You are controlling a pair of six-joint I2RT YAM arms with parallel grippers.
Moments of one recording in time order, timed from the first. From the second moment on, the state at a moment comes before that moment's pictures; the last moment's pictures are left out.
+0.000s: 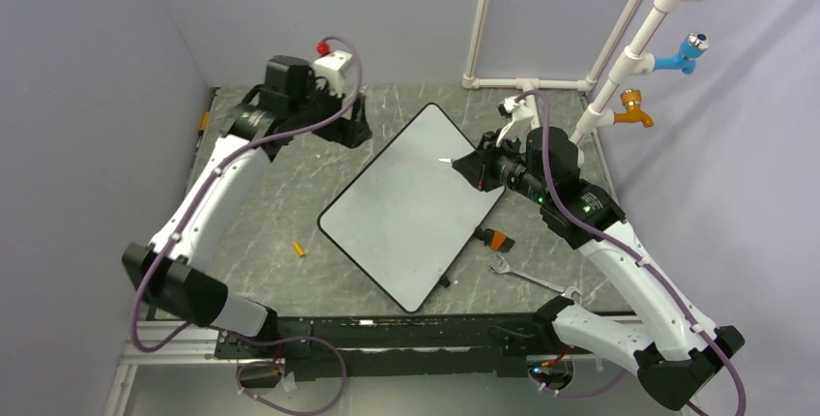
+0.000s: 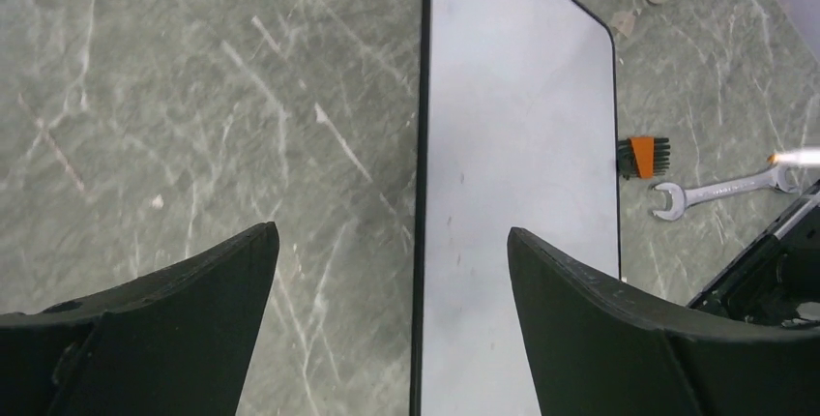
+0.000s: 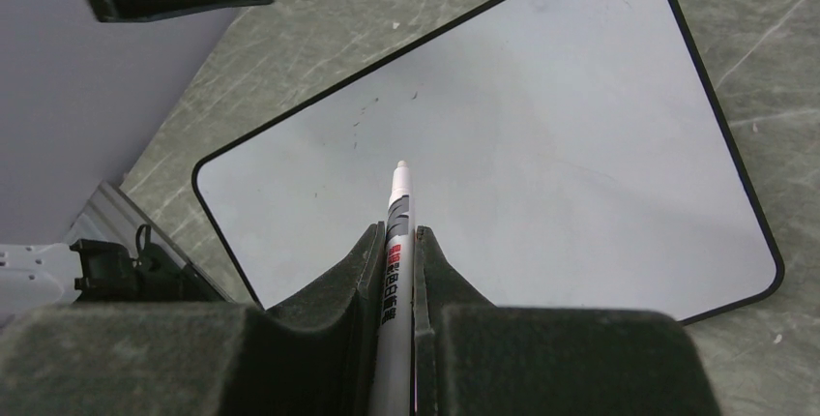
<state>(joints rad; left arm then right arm) -0.41 1.50 1.63 -0.71 0.28 -0.03 0.57 0.97 1.12 -0.46 -0.14 0.35</state>
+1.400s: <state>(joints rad) -0.18 1.46 1.20 -0.65 0.89 -0.07 0.57 1.05 1.12 -0.39 -0.25 0.37</state>
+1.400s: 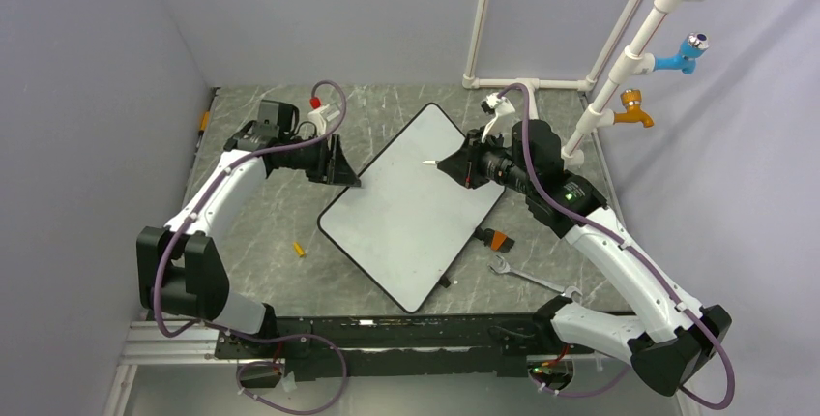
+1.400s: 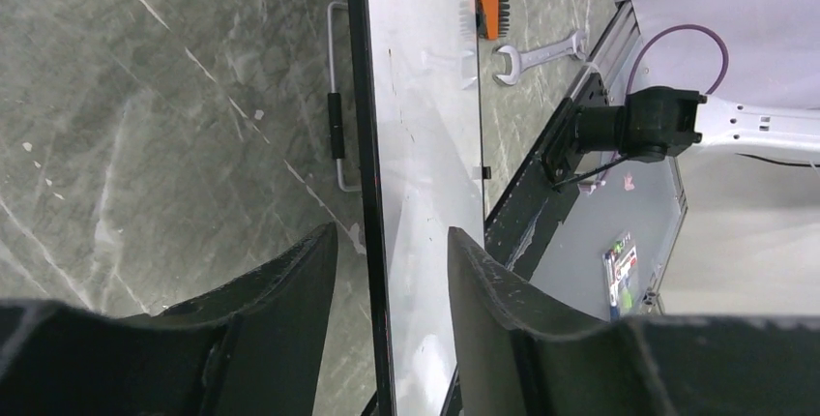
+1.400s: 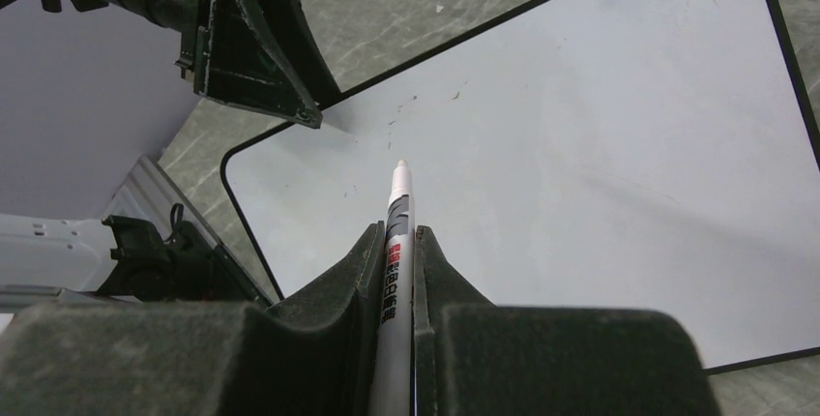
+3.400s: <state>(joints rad) -0.26 1.45 1.22 -0.71 0.82 -0.15 0.74 1.13 0.94 -0.21 -0.53 0.26</state>
